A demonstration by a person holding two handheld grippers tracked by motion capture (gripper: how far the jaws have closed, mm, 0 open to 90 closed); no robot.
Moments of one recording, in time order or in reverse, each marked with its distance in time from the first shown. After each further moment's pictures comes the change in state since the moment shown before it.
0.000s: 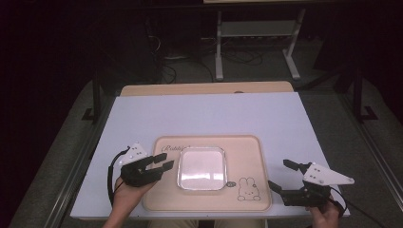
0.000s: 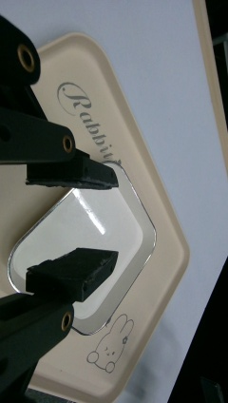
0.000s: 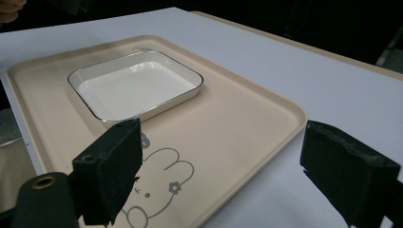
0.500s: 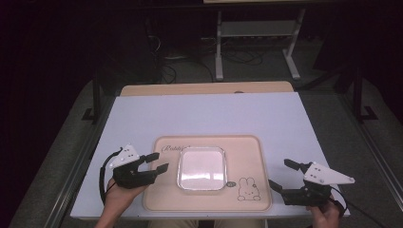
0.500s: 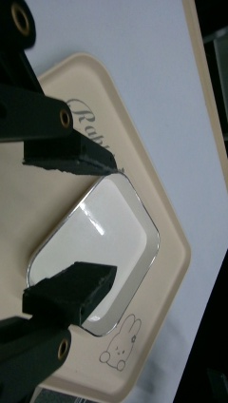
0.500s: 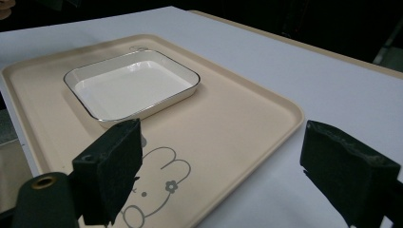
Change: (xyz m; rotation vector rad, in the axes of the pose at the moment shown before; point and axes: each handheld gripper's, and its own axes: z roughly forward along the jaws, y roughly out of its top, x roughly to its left) left arm 0.011 -0.008 -0.013 -0.013 -0.009 0.032; right arm -0.002 -0.001 0.000 0.003 -0.009 0.008
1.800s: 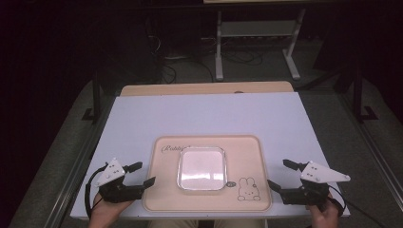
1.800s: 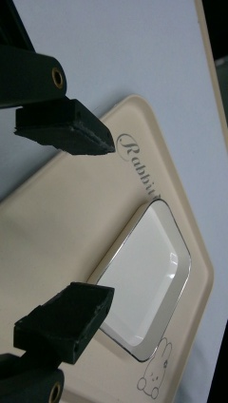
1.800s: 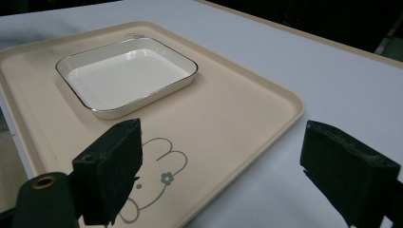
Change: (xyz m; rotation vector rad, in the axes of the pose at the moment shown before) left arm 0.008 -0.046 -0.027 -0.004 0.067 0.016; right arm -0.001 -0.001 0.005 0.042 -0.005 -0.010
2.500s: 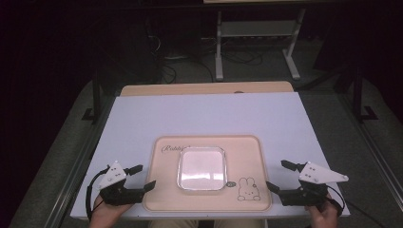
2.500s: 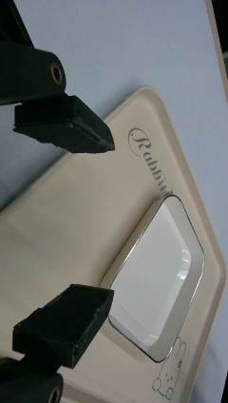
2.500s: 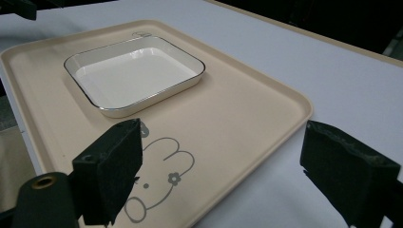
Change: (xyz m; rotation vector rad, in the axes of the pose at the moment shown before) left arm 0.001 -0.009 0.001 0.013 -0.006 0.011; right arm 0.003 0.001 0.002 0.005 0.023 -0.015
